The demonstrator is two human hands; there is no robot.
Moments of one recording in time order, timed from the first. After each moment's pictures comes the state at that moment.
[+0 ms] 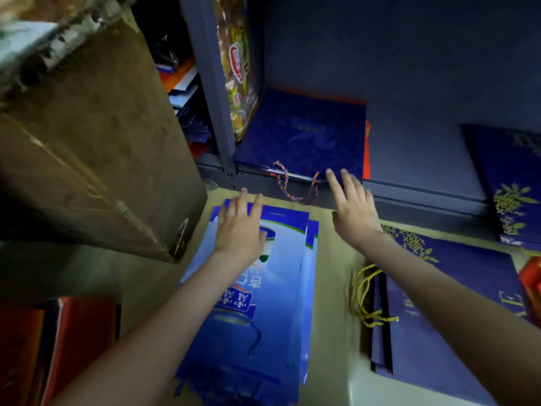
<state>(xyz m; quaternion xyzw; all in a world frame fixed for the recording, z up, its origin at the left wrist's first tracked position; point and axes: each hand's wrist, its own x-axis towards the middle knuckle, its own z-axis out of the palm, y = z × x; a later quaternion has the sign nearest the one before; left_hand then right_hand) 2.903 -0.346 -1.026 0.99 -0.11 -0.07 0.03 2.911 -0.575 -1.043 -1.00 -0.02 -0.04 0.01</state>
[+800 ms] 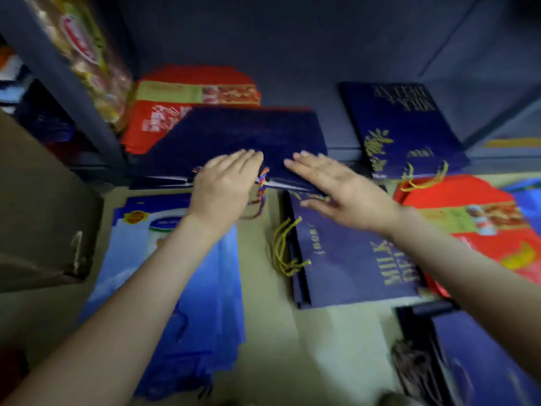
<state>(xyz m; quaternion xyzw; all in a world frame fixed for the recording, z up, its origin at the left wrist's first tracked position) 2.893 -0.461 -0.967 0.84 -0.45 0.27 0.16 2.791 -0.676 -0.933 -0.97 -0.20 -0.06 0.11</state>
